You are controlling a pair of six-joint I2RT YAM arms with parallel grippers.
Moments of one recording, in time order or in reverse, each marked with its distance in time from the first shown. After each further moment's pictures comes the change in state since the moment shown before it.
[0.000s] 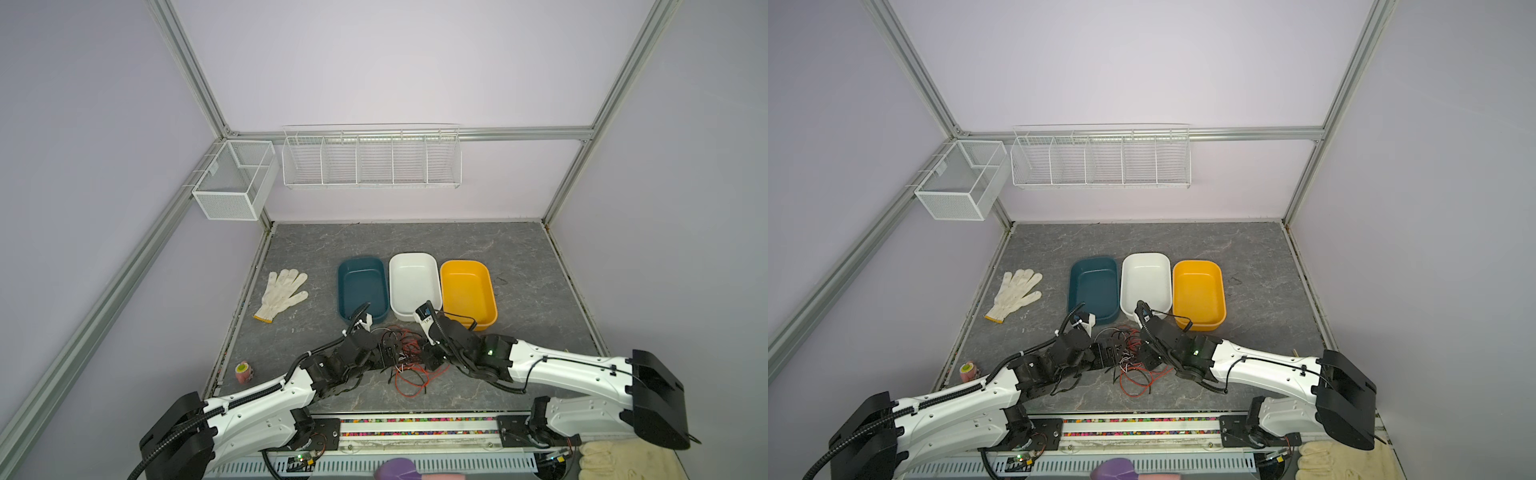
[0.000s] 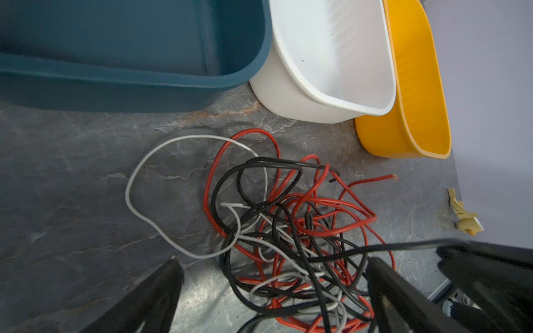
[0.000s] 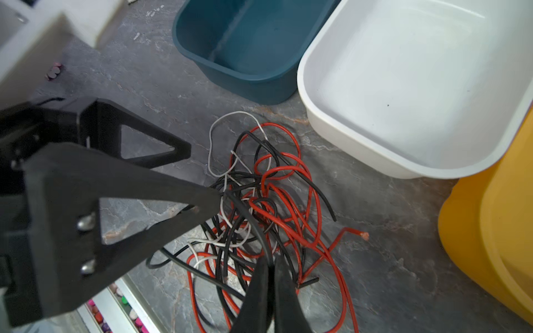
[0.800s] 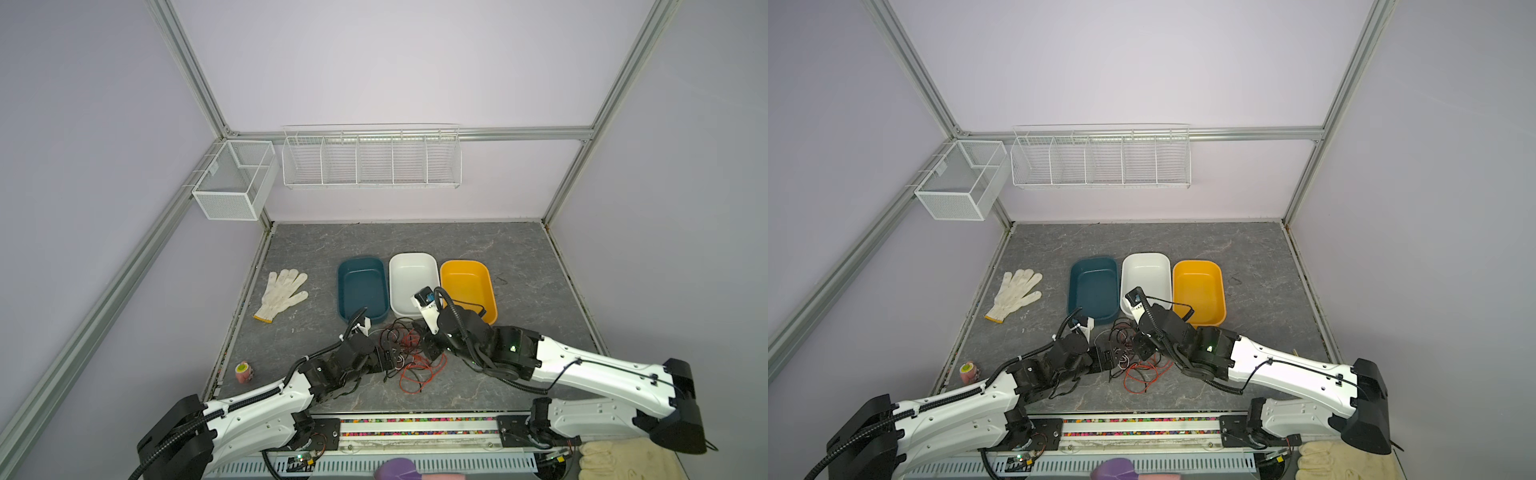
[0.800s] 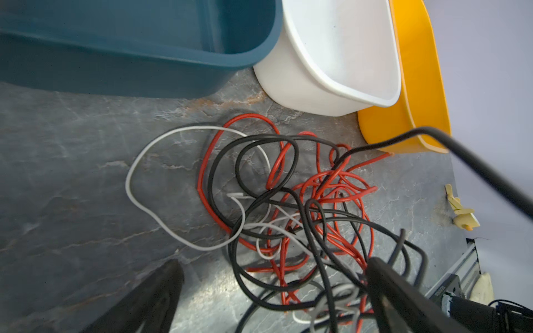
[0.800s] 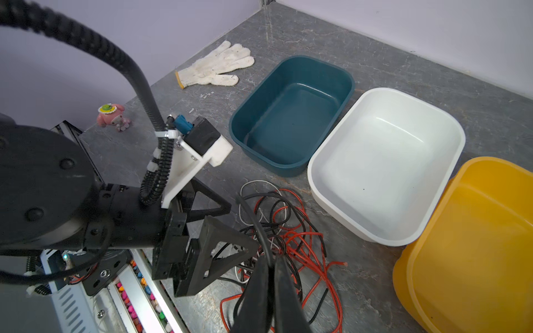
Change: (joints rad) left arm 0.000 -0.025 -0.058 0.046 0.014 -0.011; right arm 0.069 -0.100 0.227 -0.136 0.100 -0.111
